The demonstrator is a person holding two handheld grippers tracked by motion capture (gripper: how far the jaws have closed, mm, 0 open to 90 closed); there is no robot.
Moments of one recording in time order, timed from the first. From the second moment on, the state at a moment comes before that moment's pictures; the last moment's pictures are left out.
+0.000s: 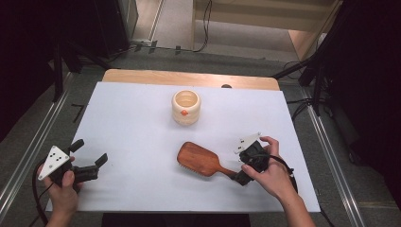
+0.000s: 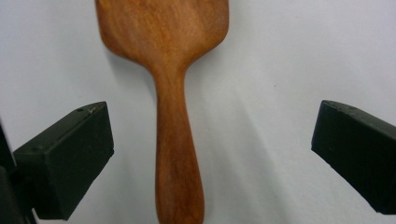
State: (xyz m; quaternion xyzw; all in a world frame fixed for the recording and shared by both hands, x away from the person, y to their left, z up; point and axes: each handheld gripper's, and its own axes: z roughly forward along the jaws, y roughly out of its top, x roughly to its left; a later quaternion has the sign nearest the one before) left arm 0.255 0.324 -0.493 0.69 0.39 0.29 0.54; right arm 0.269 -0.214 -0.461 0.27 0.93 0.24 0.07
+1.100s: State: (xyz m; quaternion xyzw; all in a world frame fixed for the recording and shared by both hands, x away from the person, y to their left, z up) left arm 0.255 0.325 -0.493 0.69 0.39 0.28 0.54; right arm 0.274 -0.175 -0.488 0.24 0.95 0.19 0.04
